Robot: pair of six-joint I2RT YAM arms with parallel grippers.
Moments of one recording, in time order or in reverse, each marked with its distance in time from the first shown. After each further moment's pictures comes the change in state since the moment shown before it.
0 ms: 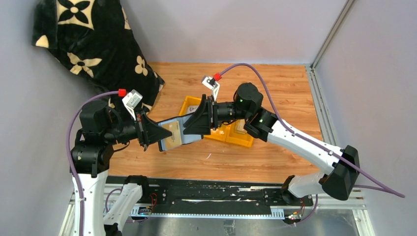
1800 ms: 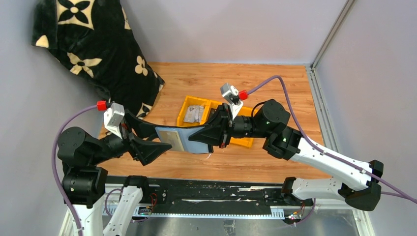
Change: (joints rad) left arm 0.000 -0.190 -0.017 0.294 0.030 -0.145; right arm 0.207 -0.235 -0.042 -0.027 0.283 -0.278
